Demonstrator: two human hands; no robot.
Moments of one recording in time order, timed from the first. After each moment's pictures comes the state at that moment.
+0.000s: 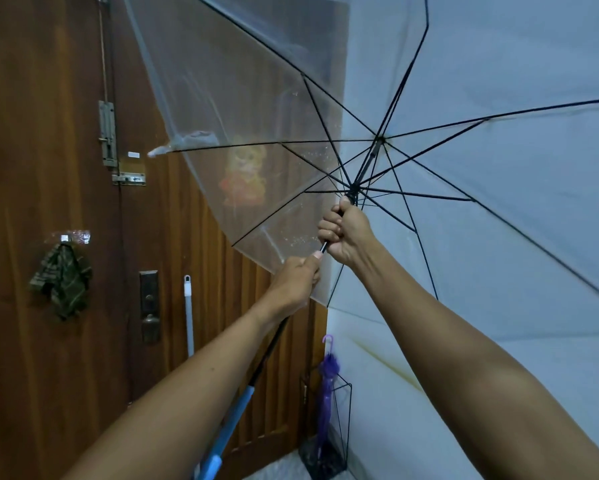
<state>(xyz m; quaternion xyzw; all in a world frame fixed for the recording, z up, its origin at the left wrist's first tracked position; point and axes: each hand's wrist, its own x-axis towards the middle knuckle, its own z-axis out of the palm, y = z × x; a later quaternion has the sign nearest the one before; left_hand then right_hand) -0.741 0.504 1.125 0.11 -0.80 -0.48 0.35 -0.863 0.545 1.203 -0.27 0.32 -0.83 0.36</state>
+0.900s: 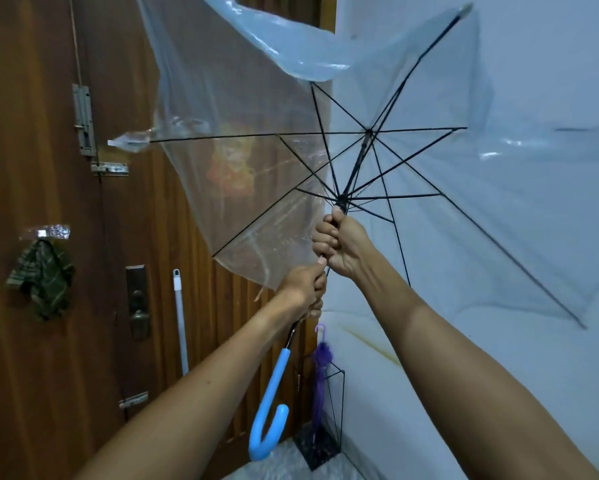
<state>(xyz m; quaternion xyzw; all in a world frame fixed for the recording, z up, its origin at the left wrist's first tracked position) -0.746 0.516 1.111 0.14 -0.67 -0.69 0.23 -0.865 0.545 1.169 -0.27 0.32 -0.80 0.42</state>
